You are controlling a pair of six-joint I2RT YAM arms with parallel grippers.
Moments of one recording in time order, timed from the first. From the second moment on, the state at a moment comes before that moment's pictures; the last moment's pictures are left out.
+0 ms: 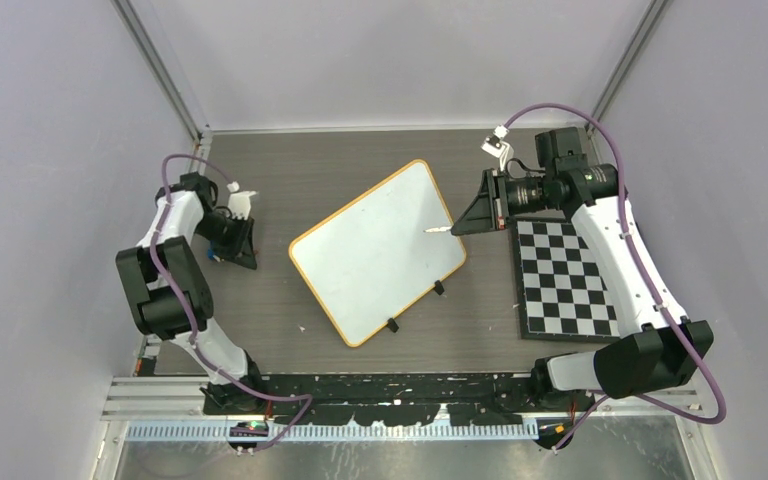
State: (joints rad) left arm 0.28 1.70 1.26 -1.06 0.44 0.55; right arm 0.17 1.35 1.44 -1.04 -1.07 0.11
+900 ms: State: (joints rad) left arm 0.13 1.84 1.20 -0.95 0.31 0.52; right arm 0.17 1.33 1.42 -1.03 -1.06 0.13
